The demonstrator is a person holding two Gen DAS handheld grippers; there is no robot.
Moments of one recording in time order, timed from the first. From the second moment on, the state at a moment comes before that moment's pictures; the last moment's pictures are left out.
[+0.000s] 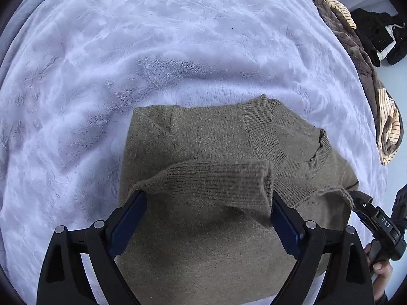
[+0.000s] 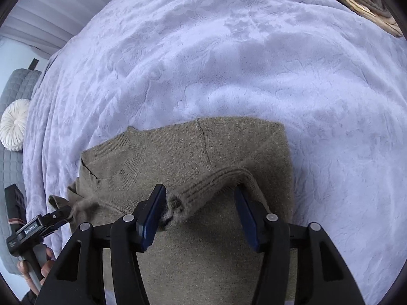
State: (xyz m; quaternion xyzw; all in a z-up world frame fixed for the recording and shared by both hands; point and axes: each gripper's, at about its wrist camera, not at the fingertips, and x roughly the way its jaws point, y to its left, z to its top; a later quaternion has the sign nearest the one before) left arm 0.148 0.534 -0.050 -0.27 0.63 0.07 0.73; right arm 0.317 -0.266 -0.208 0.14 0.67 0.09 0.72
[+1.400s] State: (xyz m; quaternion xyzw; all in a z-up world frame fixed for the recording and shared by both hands) left arm 0.170 0.482 -0.053 -0.08 0.62 0.05 0.78; right arm 0.300 -0.210 -0.186 -0.04 0.61 0.14 0.78
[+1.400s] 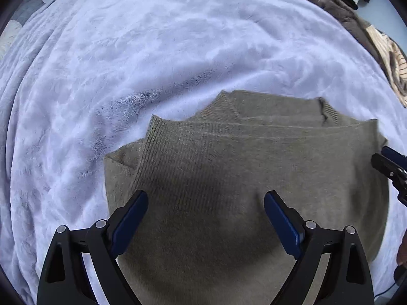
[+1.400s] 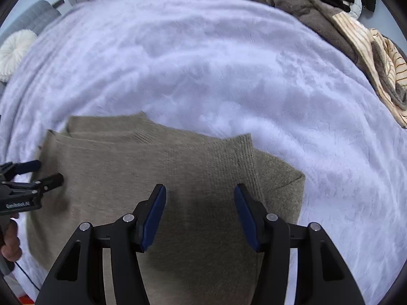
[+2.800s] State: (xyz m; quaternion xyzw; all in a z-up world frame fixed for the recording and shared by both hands) left arm -0.053 0.479 -0.103 -0.12 0.68 0.10 0.72; right arm 0.136 -0.242 -0.232 -0.07 0.72 0.10 0.69
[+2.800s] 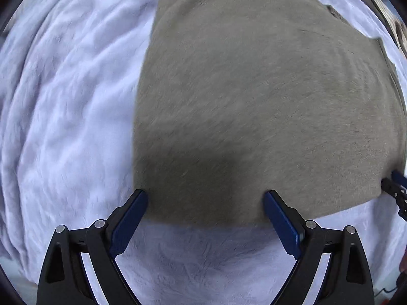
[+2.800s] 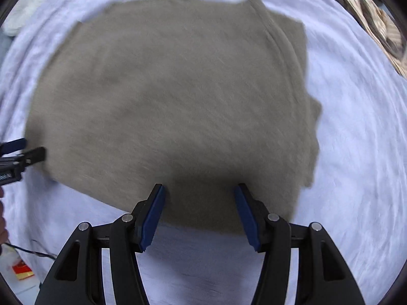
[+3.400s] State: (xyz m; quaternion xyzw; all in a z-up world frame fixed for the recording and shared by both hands) left arm -0.095 0.592 -0.082 -0.34 0.60 0.06 0.72; right arm 0.145 -0.193 -0.139 -0.04 0.66 0.16 0.73
